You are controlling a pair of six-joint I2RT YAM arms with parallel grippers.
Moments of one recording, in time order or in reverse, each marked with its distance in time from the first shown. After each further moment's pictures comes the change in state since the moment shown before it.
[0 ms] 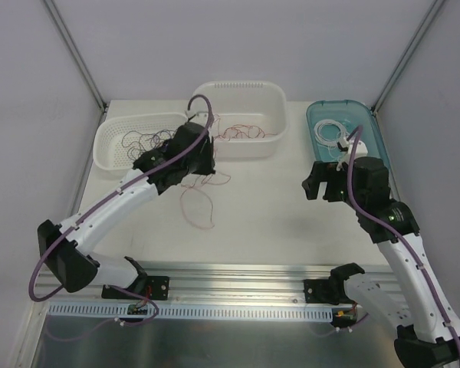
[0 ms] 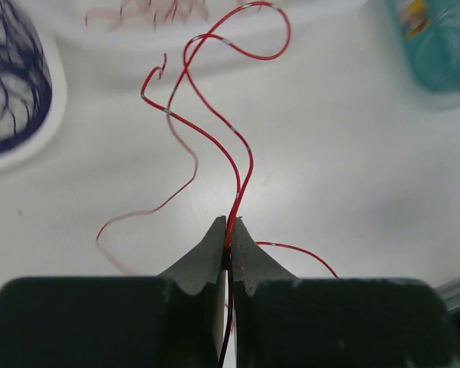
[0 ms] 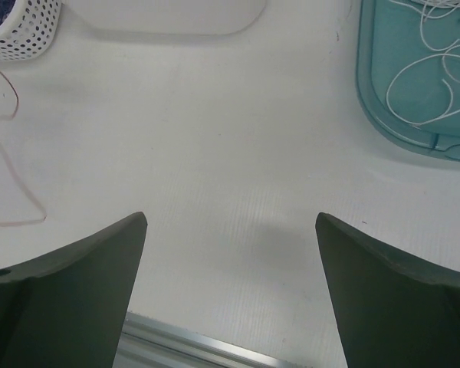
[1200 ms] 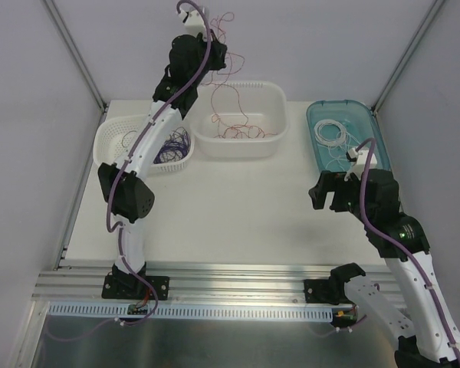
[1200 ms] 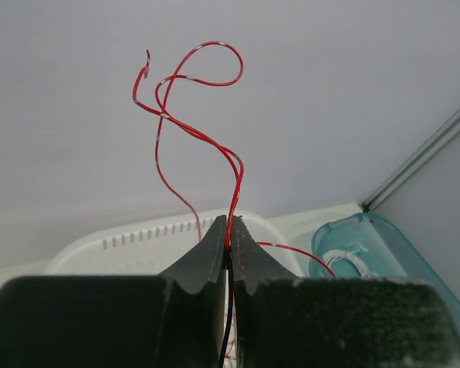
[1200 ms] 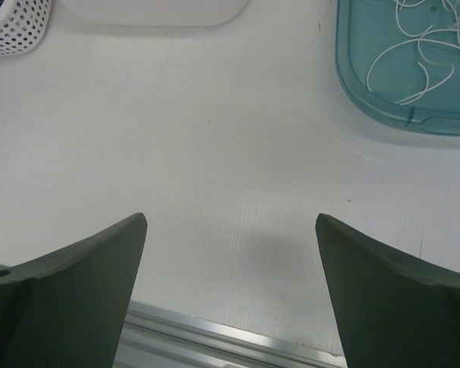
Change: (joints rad) left arm 0.284 0.680 1.014 0.498 0.171 0.191; right arm 0.000 -0.126 -0.010 -0.096 0.043 -0.007
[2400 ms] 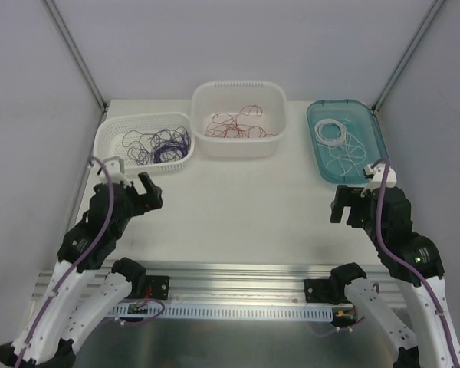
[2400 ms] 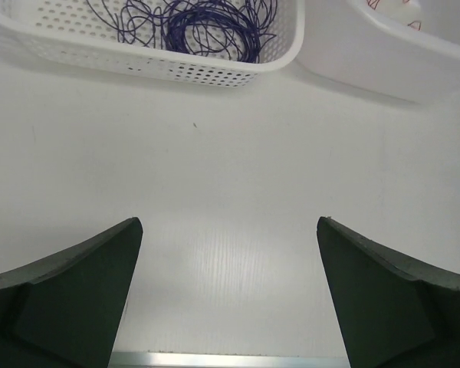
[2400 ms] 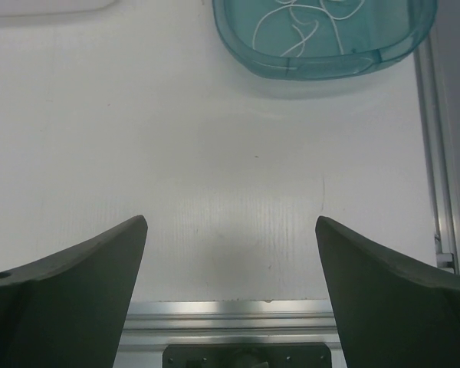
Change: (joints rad) left arm 0.006 -1.466 -1.427 -0.610 -0.297 -0.190; right arm 0.000 -0.131 0.012 -0.203 0.233 -0.033
